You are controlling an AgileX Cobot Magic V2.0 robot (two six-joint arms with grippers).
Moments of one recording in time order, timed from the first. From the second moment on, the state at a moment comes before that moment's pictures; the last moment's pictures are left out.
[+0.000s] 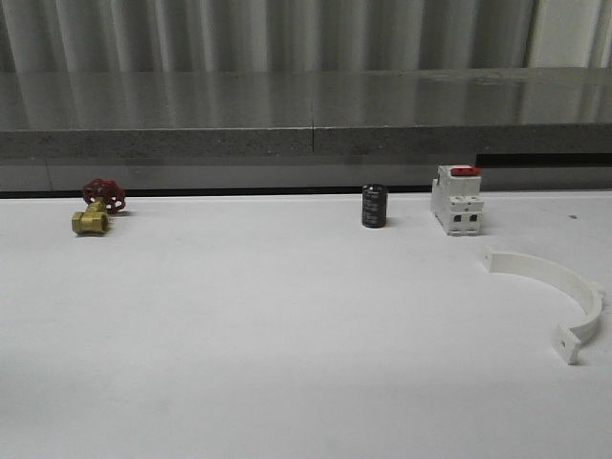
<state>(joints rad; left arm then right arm) 0.07 1.17 -0.94 0.11 0.80 -0.10 0.00 -0.01 0.03 0.03 0.18 -0.03</state>
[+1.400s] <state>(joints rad) 0.24 2.05 -1.42 0.06 0.81 0.23 0.00 -0.01 0.03 0.03 0.18 -0.03</state>
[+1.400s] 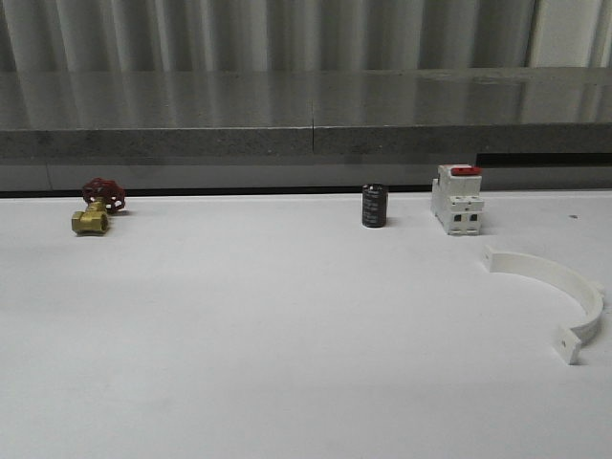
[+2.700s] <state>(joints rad) 0.23 2.05 -1.43 -0.06 0.98 0.24 0.00 -0.01 0.03 0.03 0.18 -0.03</state>
